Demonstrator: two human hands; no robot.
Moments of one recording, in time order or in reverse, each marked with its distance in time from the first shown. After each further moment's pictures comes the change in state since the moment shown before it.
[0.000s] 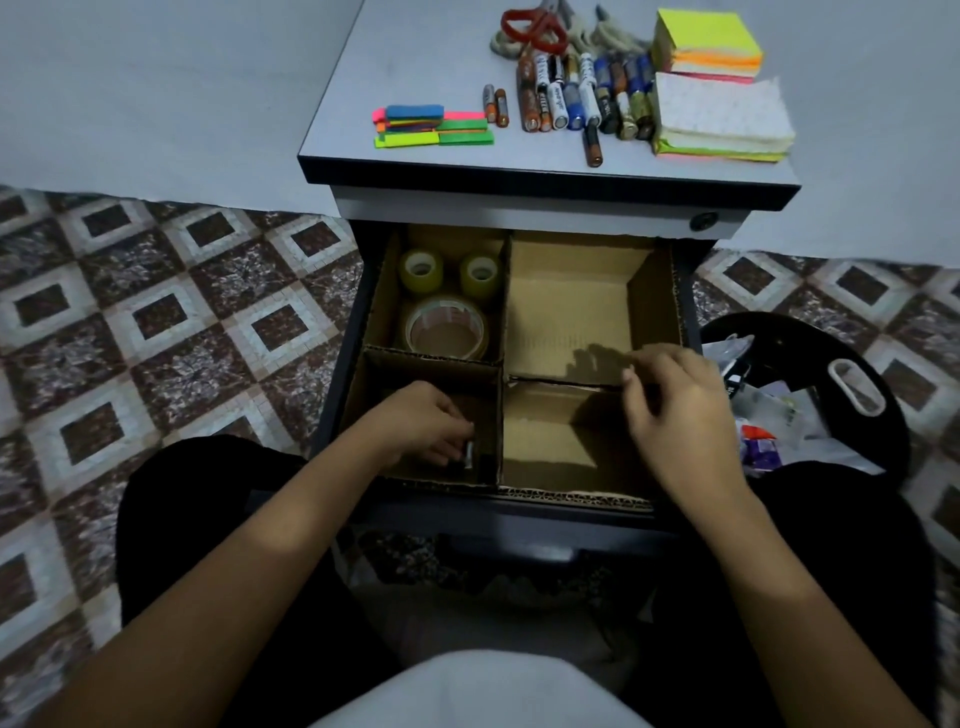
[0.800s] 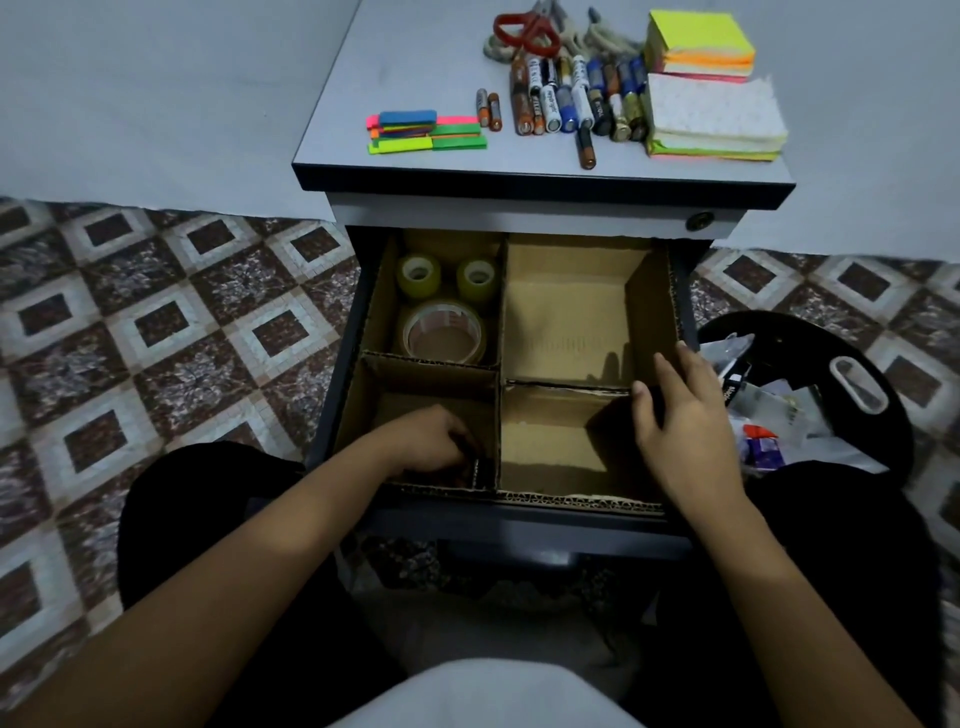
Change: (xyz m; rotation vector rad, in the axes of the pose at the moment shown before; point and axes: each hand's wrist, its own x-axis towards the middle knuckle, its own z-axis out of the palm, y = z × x) left_hand 0.010 -0.004 0.005 0.454 -0.142 0.066; right_hand -0.004 0.019 0.015 -0.055 -0.084 0.165
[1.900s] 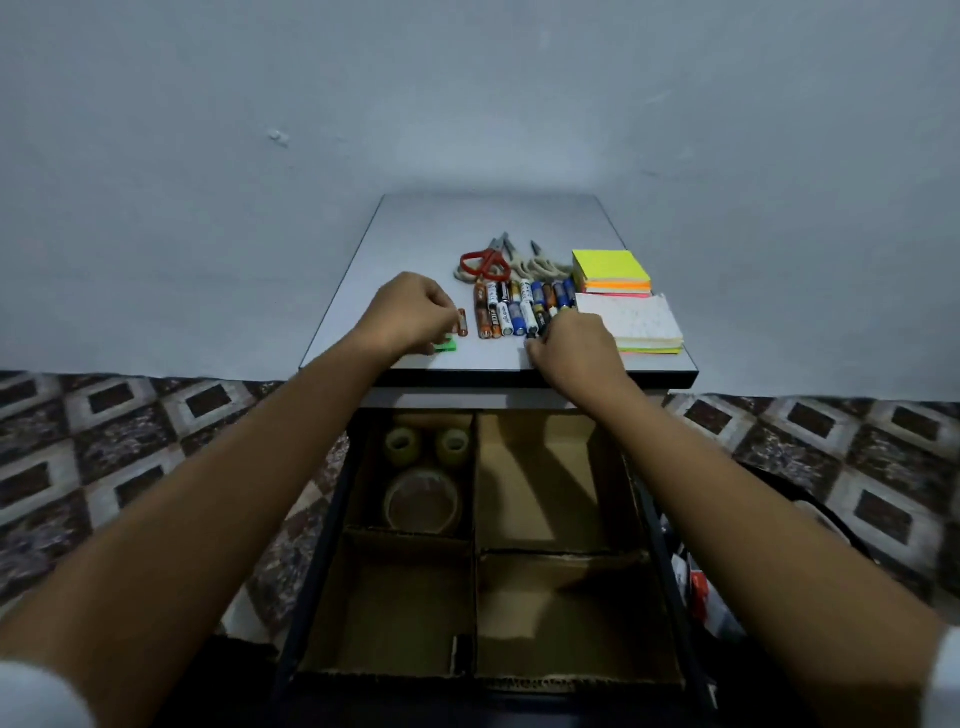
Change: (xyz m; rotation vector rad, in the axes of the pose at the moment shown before) left_hand -0.035 0.144 -0.175 -0.206 0.807 0.351; right_hand 0.156 -0.130 -0.085 0.009 -0.009 -0.108
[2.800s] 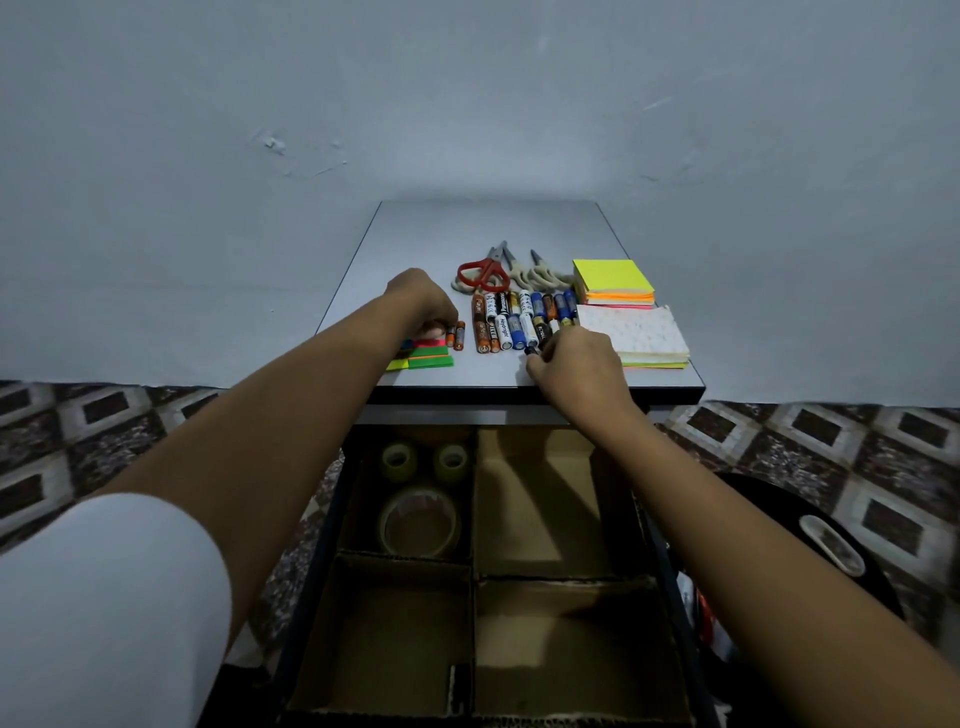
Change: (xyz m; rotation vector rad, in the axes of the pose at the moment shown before) left_hand 0.082 0.002 0.015 0.043 -0.075 -0.347; right_hand 0.005 0.008 0.010 0.078 0.077 -0.006
